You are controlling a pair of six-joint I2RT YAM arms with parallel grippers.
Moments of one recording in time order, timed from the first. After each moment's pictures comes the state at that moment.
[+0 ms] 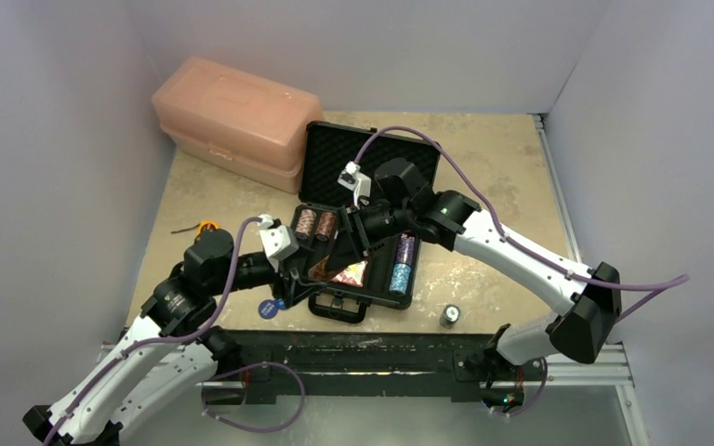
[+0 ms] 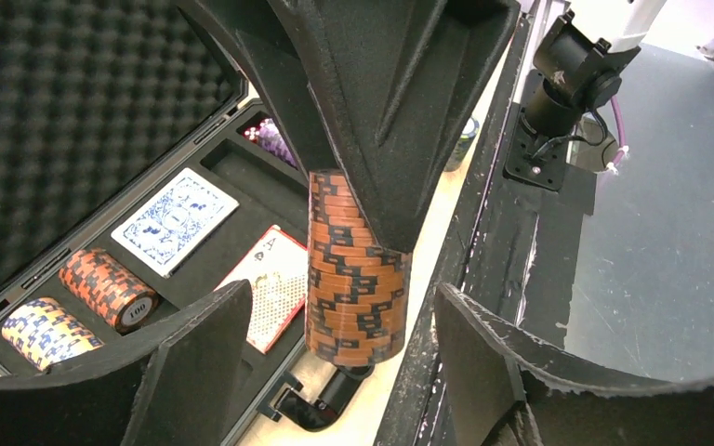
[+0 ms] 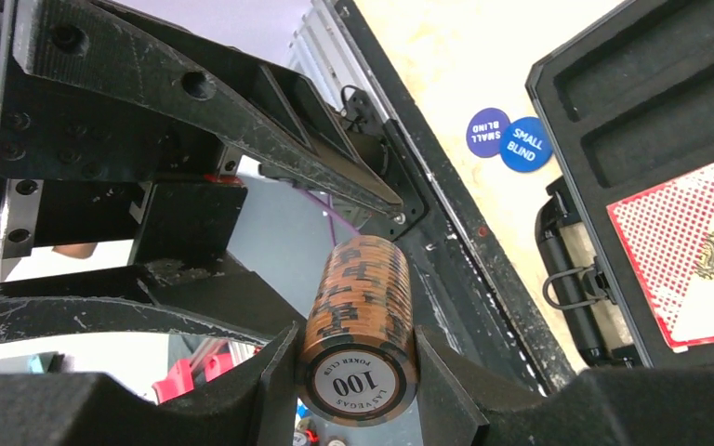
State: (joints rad) left arm -0.66 0.58 0.72 -0.41 0.53 0.04; right arm 0.85 1.42 1.32 -0.55 -0.66 0.58
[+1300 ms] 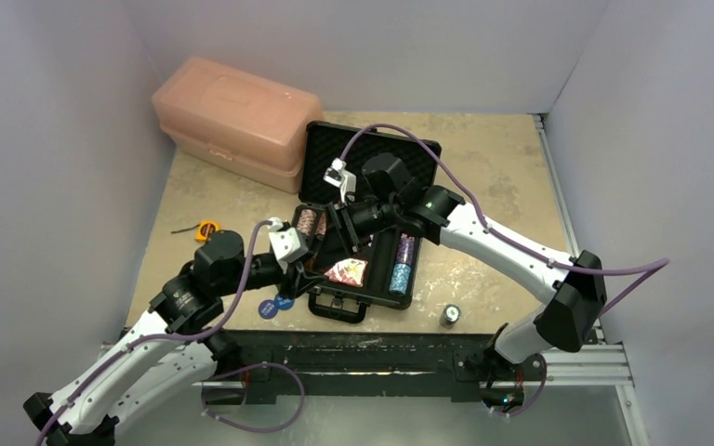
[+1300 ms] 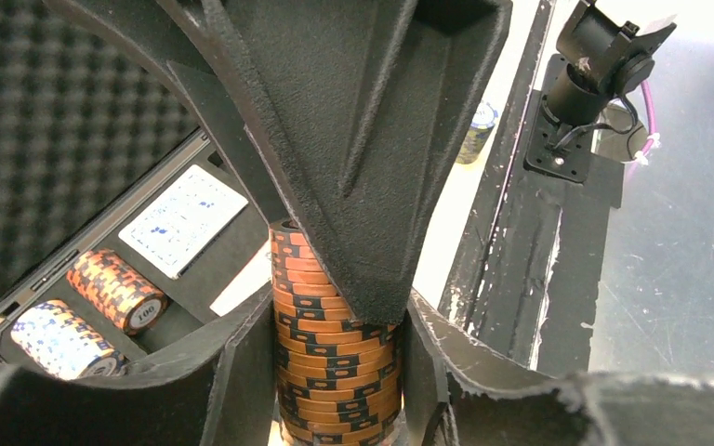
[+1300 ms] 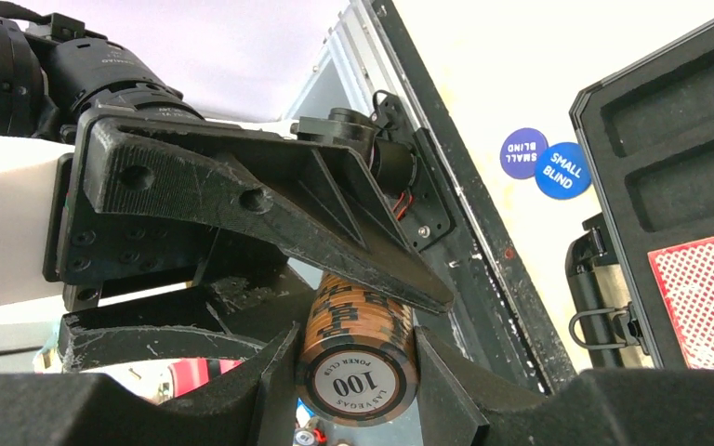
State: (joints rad) left arm -0.72 0.61 0.69 -0.36 0.45 0.07; right arm 0.87 1.51 1.38 -0.49 -0.76 0.58
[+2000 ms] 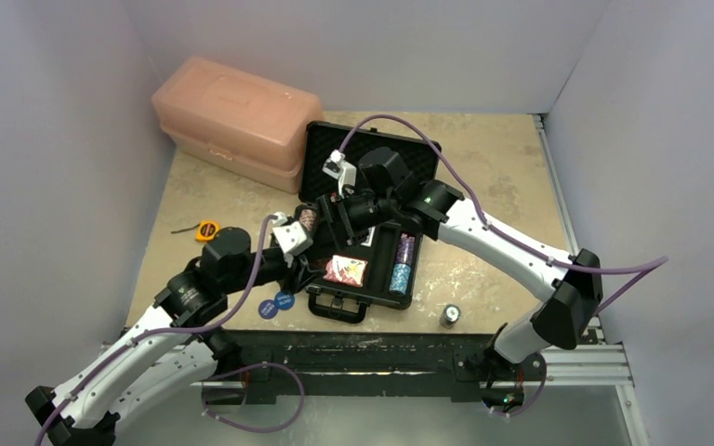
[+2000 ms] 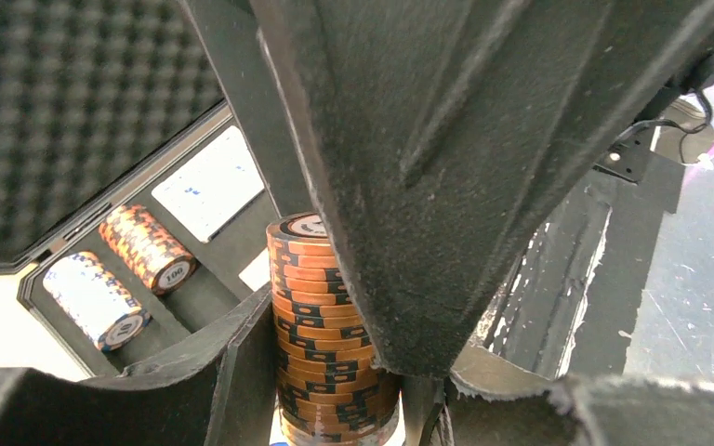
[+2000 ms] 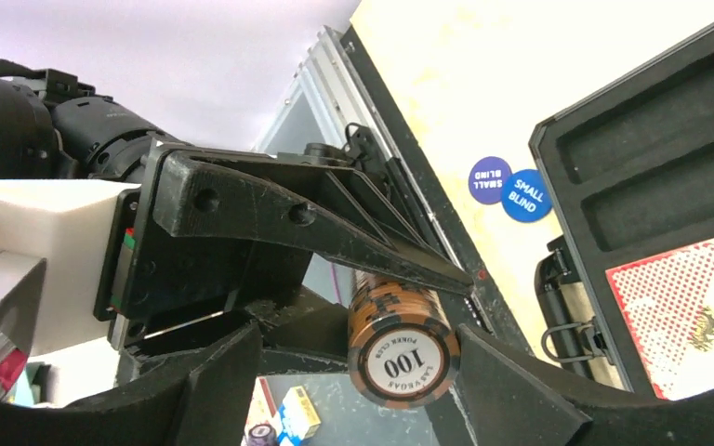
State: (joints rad) left arm -0.72 0.64 0.70 -0.39 0.35 0.06; right arm 0.87 1.53 1.44 -0.52 -0.66 0.58
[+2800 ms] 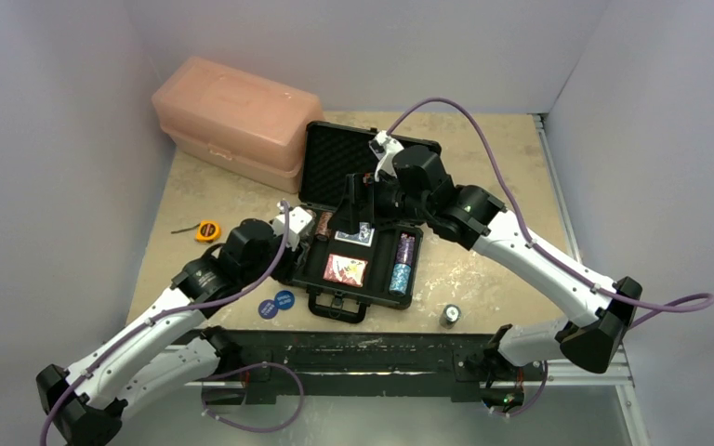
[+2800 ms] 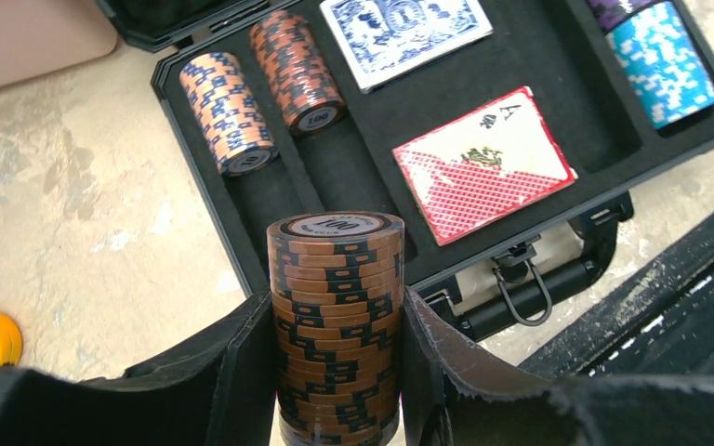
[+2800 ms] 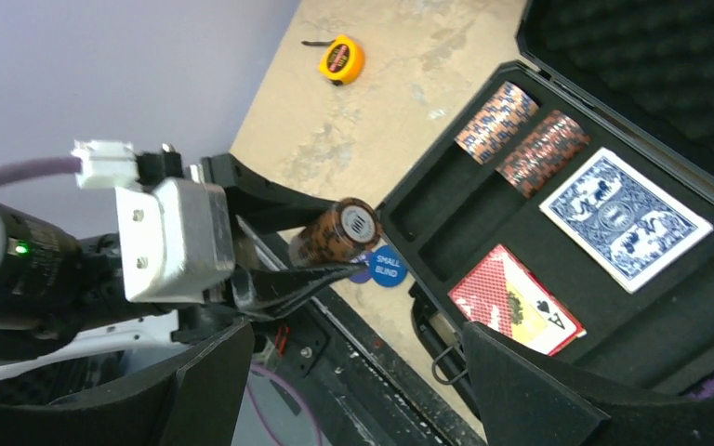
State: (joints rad) left arm -0.71 0.77 0.72 -0.57 -0.06 0.00; right arm 0.85 1.35 1.42 -0.58 -0.19 0.63
